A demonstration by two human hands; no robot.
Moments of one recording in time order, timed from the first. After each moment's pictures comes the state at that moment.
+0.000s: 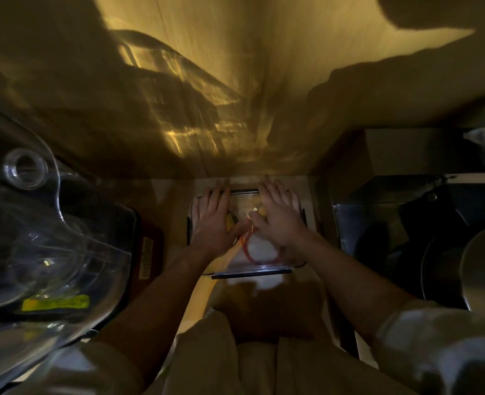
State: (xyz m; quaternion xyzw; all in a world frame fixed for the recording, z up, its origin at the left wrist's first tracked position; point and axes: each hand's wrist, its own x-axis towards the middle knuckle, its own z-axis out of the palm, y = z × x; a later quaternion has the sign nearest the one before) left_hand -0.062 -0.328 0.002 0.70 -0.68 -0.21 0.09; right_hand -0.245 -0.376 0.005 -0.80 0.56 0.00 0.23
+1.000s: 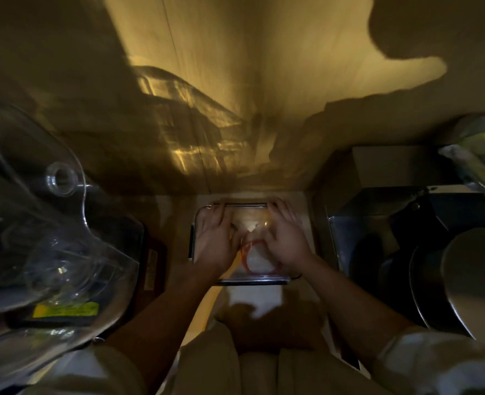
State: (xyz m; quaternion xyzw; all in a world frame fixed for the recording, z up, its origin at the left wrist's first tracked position) left_hand -0.069 -0.318 0.031 0.69 -0.69 -0.19 0.14; right_hand -0.256 -0.355 0.010 -0.75 0.59 -0.12 0.27
